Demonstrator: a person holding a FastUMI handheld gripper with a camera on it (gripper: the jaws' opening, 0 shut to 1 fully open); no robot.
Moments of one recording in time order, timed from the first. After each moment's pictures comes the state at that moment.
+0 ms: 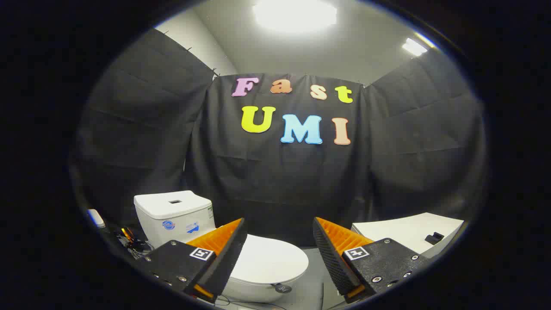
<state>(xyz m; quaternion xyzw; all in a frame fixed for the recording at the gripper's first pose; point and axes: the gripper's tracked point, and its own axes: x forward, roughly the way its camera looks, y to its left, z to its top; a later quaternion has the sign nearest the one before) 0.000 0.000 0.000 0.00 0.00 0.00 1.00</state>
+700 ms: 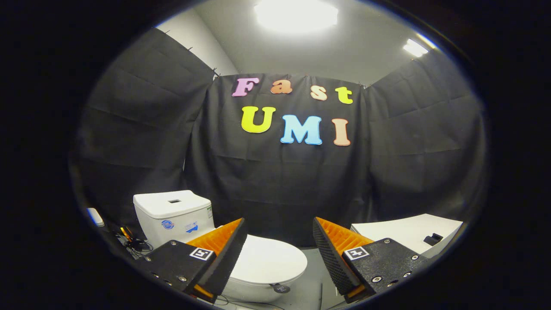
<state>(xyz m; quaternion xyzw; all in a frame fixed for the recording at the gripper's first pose) 0.000 0.000 0.003 0.00 0.00 0.00 1.00</state>
